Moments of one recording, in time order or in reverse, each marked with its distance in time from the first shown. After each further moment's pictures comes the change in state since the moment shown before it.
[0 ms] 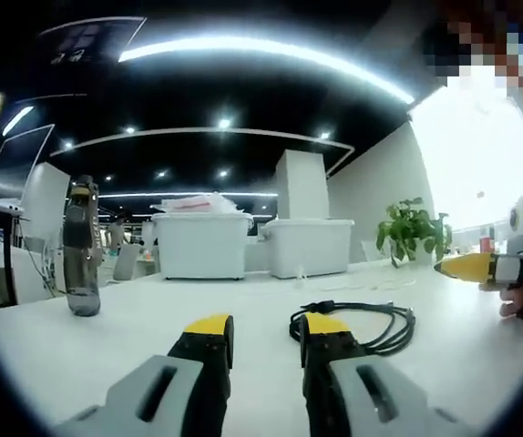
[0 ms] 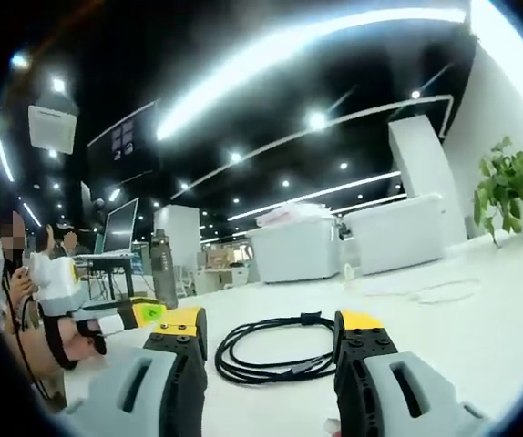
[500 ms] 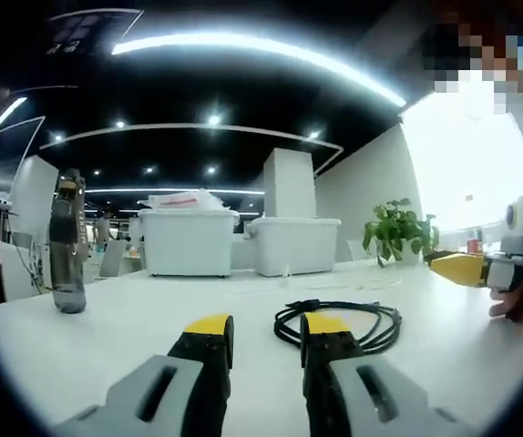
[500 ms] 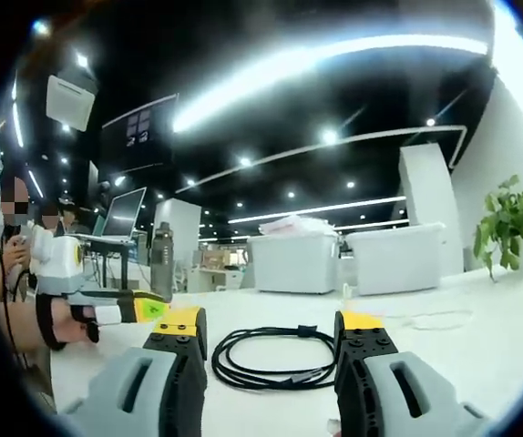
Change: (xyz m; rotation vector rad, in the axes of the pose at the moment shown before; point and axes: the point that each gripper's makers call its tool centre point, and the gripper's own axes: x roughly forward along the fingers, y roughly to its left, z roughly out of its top) left arm 0.001 -0.012 -0.003 -0.014 0.012 -0.072; right arm -0.001 0.014 0.008 -0.149 -0.044 0.003
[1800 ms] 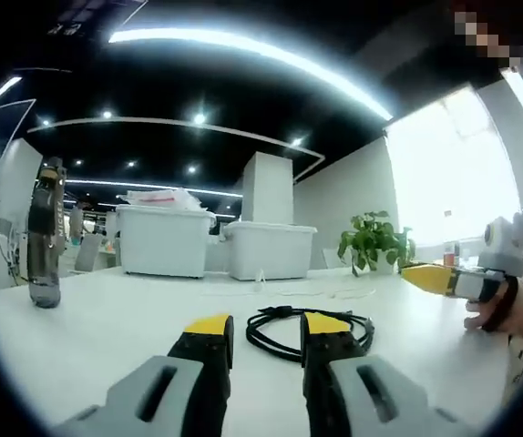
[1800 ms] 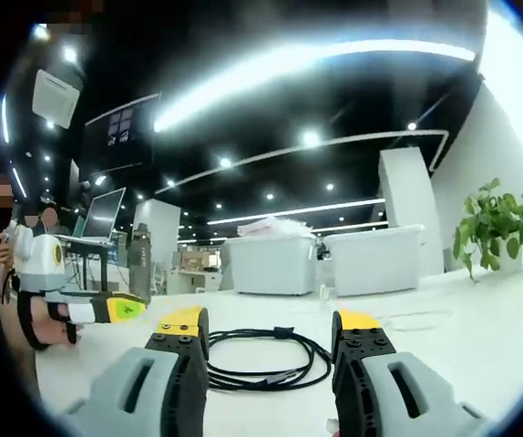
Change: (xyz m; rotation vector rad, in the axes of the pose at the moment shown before) left arm 0.001 -0.018 0.005 -0.067 -0.021 -0.132; right arm -0.002 -0.018 0.002 -0.005 -0.007 -0.100
